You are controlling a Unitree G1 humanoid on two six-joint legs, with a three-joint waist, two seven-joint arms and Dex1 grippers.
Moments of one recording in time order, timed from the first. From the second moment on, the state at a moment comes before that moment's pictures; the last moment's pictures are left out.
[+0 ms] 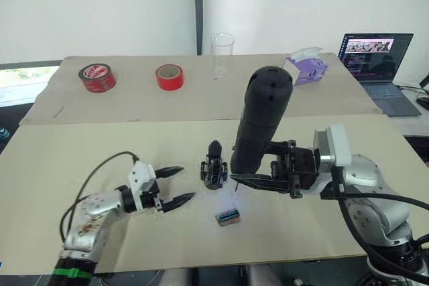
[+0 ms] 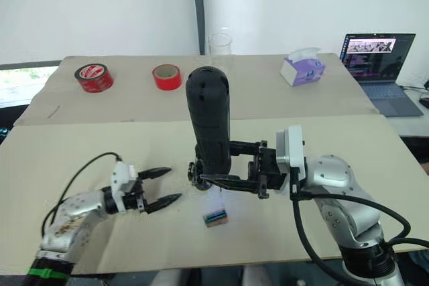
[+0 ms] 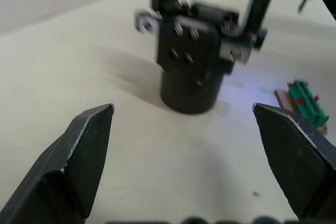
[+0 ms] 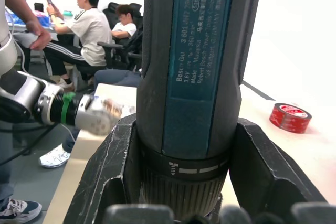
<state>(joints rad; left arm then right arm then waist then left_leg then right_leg) -0.08 0.50 -0.06 0.06 -0.36 0.02 -1.07 -0.30 -0.58 0.02 -0.54 0.73 0.30 1.02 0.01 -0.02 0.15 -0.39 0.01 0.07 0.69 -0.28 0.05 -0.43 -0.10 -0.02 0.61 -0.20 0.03</state>
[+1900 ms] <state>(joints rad) -0.51 0.39 -0.14 0.64 -0.22 -0.33 -1.35 -0.24 -0.68 -0.05 -0.58 0.77 0.38 1.02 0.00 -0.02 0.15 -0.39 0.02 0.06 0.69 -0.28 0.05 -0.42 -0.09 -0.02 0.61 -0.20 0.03</state>
